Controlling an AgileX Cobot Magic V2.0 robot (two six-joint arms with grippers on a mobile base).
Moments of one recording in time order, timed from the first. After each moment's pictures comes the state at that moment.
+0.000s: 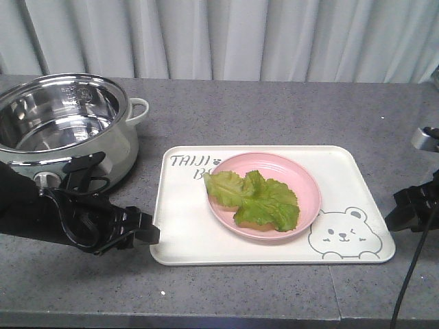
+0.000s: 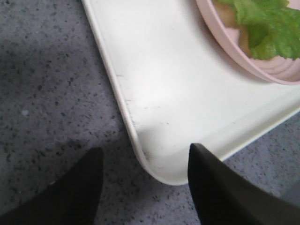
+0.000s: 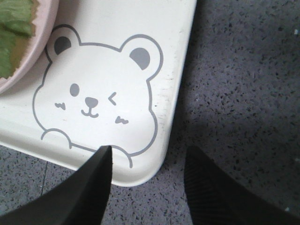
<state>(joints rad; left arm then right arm) -0.28 1.52 -0.83 -0.90 0.62 0.53 -0.28 1.54 -1.05 0.50 1.07 -0.65</state>
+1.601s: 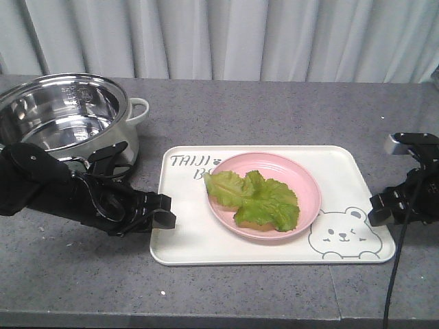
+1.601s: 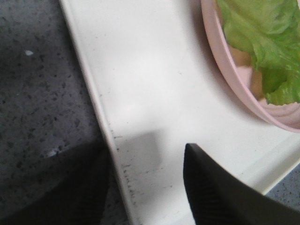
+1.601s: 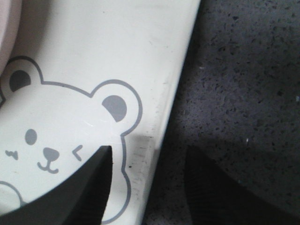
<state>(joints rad) -0.29 1.68 -0.97 -0.94 0.64 0.53 -0.20 1.65 -1.05 0.47 0.87 -0.68</state>
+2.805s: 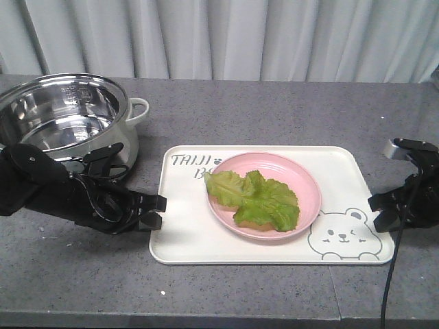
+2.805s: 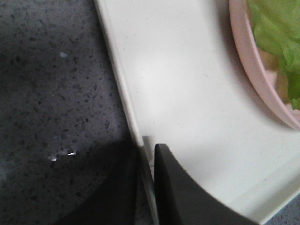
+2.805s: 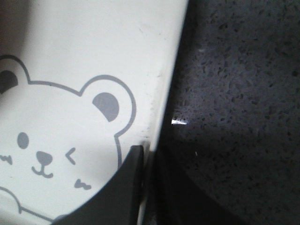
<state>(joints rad) -0.28 1.69 -0.97 -0.91 0.62 0.52 -0.21 1.70 -1.06 0.49 0.92 -0.63</state>
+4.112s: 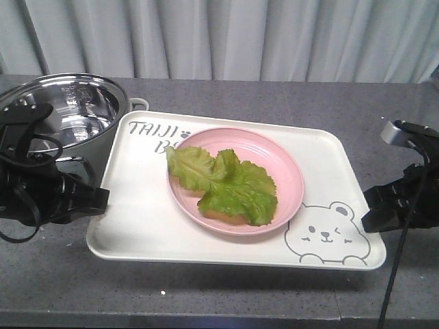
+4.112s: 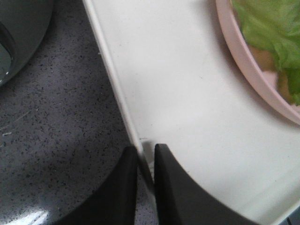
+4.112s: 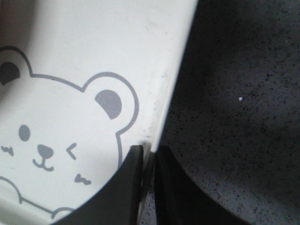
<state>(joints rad) -0.28 1.24 -0.96 -0.44 0.81 0.16 -0.11 1.45 -1.04 0.55 1.12 -0.53</state>
